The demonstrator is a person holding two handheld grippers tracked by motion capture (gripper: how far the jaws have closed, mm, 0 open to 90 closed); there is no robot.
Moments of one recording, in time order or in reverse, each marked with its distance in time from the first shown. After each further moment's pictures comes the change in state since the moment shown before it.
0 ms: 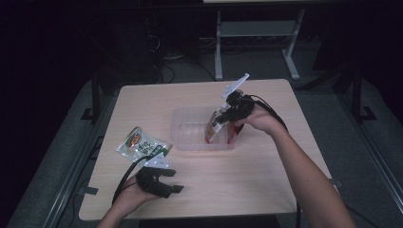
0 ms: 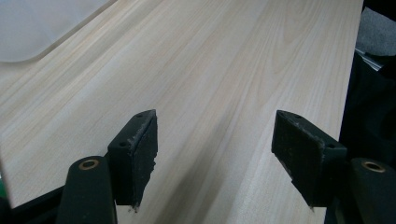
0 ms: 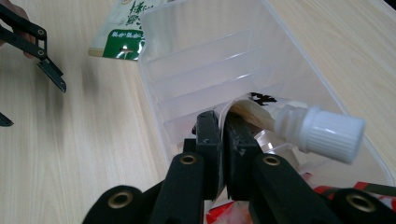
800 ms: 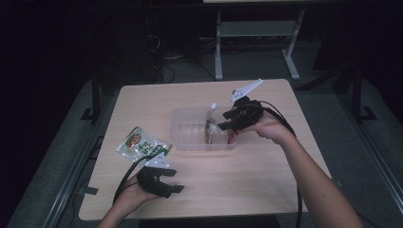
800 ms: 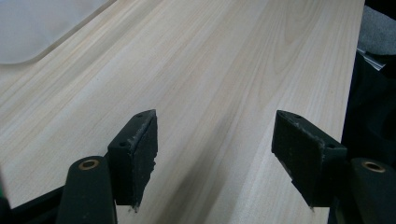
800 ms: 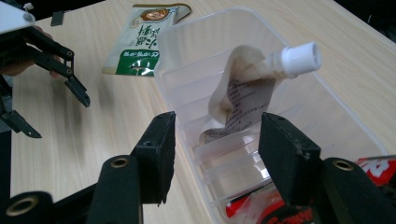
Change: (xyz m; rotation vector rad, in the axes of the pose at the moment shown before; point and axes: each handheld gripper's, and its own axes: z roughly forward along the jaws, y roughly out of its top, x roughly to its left) left arm -0.001 0.001 0.003 -0.010 -0.002 -0.007; right arm 0.030 -0.017 -0.025 -0.104 -0.046 0.066
